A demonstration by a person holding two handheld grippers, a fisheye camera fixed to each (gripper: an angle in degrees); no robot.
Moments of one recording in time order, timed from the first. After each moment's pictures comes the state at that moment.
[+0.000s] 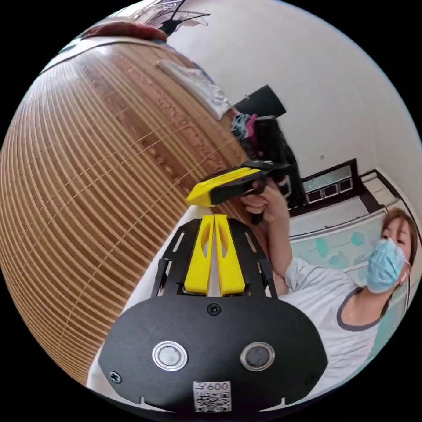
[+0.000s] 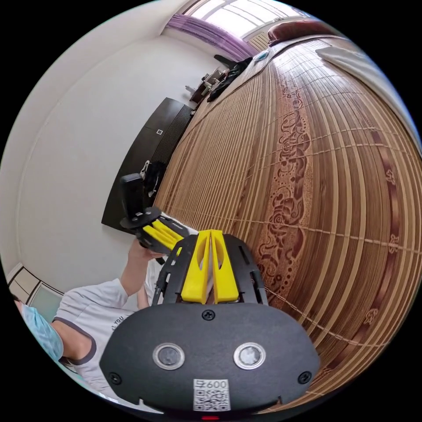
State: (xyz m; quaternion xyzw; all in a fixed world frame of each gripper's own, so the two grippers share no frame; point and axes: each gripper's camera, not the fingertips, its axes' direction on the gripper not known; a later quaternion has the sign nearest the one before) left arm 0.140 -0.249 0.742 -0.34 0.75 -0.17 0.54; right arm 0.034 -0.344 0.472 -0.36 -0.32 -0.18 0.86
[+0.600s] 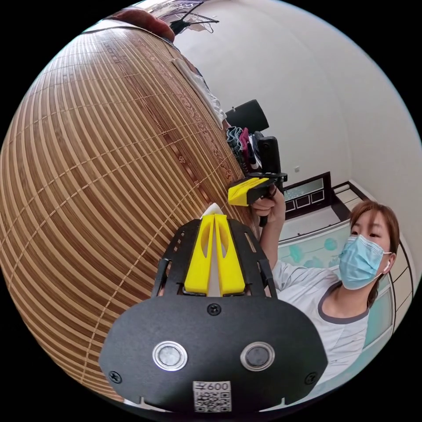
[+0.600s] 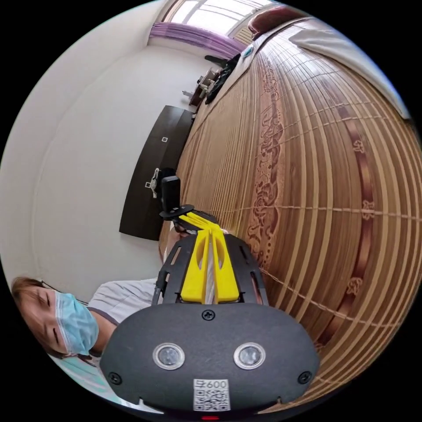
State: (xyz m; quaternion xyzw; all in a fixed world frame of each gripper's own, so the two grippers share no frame) left arm 0.229 -0.159 0.796 -0.28 0.80 -0.26 0.46; right arm 0.092 -0.383 0.484 -0.40 -0.33 -0.11 0.85
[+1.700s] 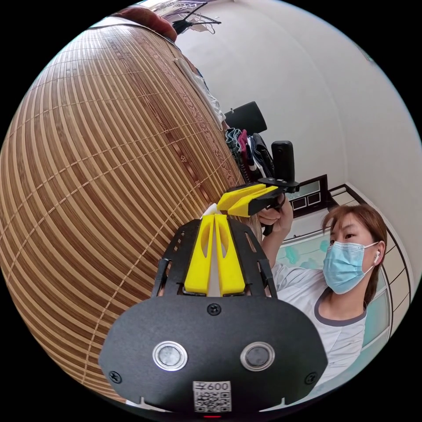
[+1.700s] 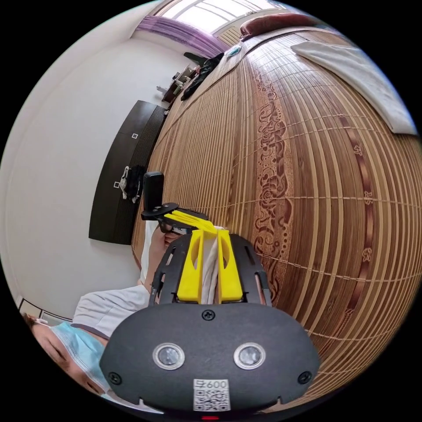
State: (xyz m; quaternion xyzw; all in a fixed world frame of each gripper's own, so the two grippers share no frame) left arm 0.319 -0.088 0.844 -0.28 0.81 -0.27 0.45; right arm 0.026 -0.356 0.472 -0.38 -0.23 -0.16 0.88
